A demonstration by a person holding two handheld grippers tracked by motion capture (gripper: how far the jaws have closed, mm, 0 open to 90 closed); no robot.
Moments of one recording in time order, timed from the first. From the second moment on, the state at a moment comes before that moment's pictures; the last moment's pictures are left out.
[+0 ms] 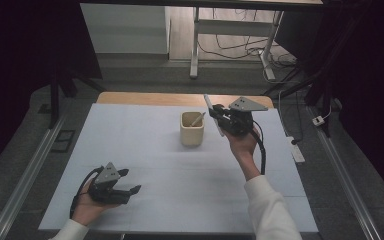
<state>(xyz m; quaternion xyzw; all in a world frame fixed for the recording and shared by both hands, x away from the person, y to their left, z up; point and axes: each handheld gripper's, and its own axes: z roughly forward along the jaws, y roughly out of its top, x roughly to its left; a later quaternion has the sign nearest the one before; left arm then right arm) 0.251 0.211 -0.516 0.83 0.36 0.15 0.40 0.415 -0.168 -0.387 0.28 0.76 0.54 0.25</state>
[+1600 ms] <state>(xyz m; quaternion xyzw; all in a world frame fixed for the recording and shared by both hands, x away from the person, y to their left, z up) 0.256 0.221 -0.515 0.82 0.37 0.15 0.42 0.480 -0.091 -0.411 0.31 0.73 0.57 0.22</state>
